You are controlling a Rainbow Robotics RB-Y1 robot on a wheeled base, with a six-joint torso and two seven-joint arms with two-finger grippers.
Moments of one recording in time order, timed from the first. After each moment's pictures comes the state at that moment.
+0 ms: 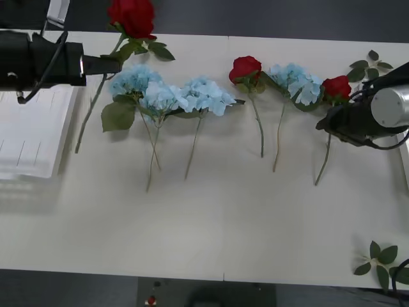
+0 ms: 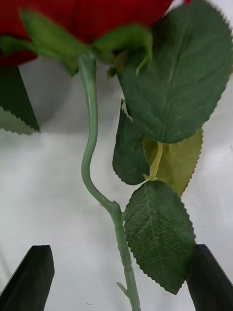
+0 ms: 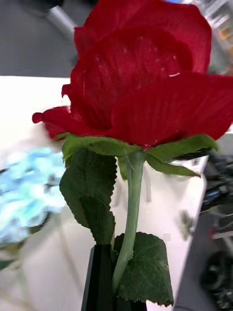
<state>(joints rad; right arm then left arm) -0.62 -0.77 0.35 -1.23 -0.86 1.08 0.94 -0.61 0.84 -0.12 -1.38 2.01 1.18 -2.14</state>
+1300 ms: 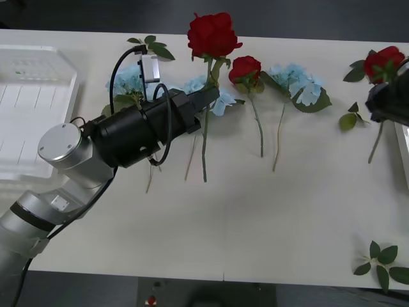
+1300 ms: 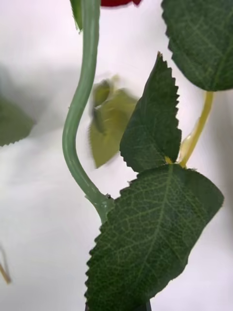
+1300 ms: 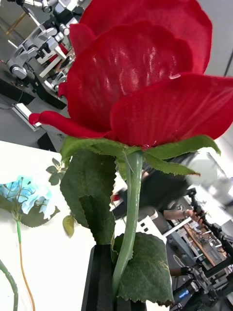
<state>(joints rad) -0.76 -1.07 0.42 -1.30 -1.09 1.36 0.94 -0.35 0.48 -0.41 -1.69 2.22 0.51 -2.54</state>
